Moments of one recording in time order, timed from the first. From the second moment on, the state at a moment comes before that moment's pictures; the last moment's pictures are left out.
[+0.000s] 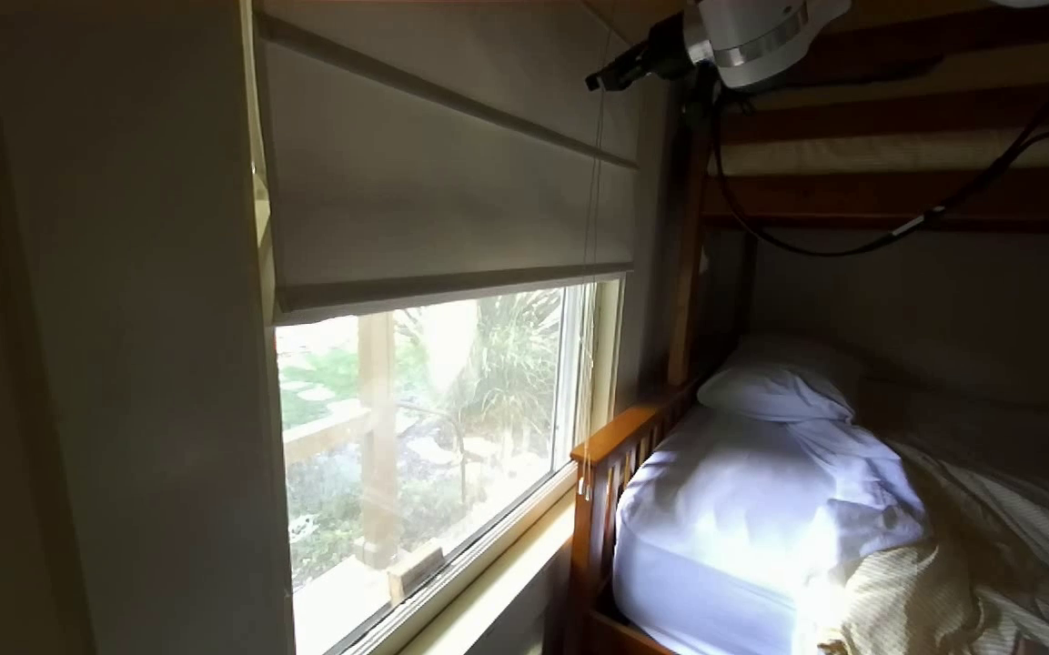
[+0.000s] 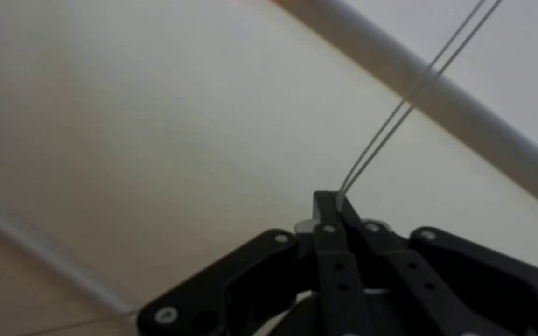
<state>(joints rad) -0.04 -0.12 0.01 -1.78 0.79 3.08 -1.47</state>
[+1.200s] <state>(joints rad) -0.18 -0.08 -0.03 -1.48 0.55 3.36 -1.28</state>
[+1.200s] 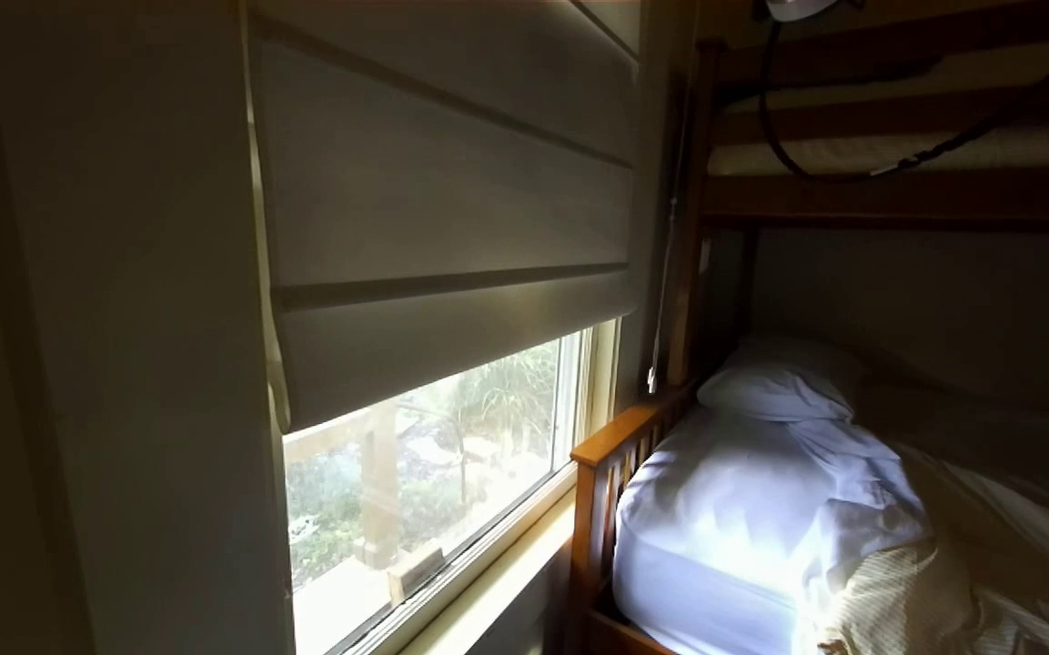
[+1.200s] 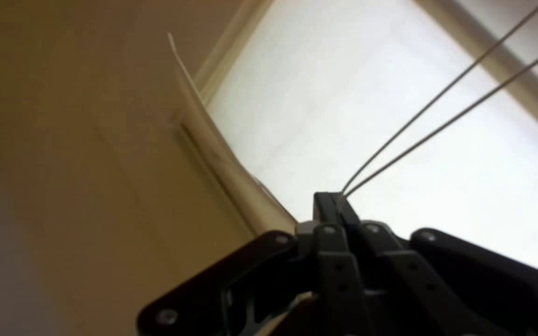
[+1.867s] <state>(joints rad) -0.26 0.17 -0.32 -1.09 0.42 3.28 -0.87</state>
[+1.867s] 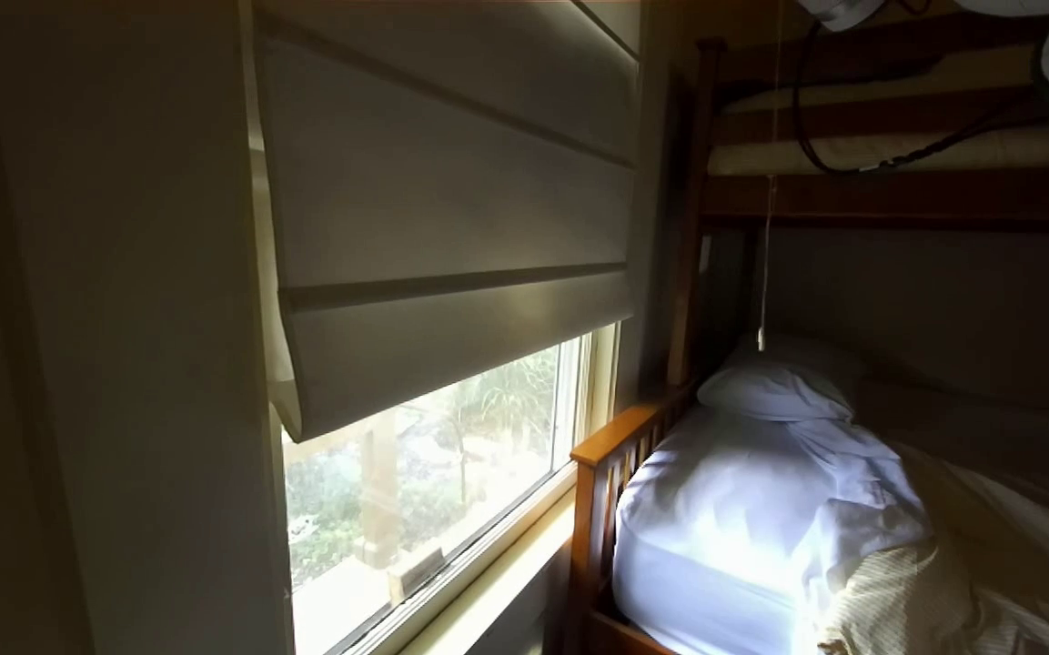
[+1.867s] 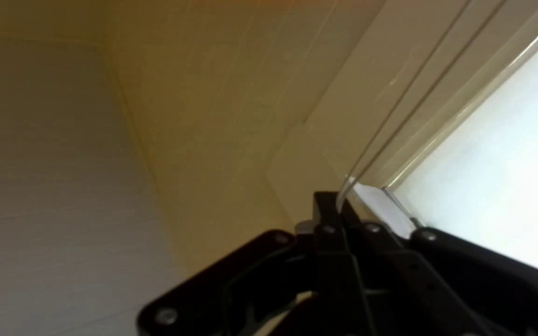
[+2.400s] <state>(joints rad) -0.01 0.31 -0.69 -0.82 0.32 2.92 -0.49</state>
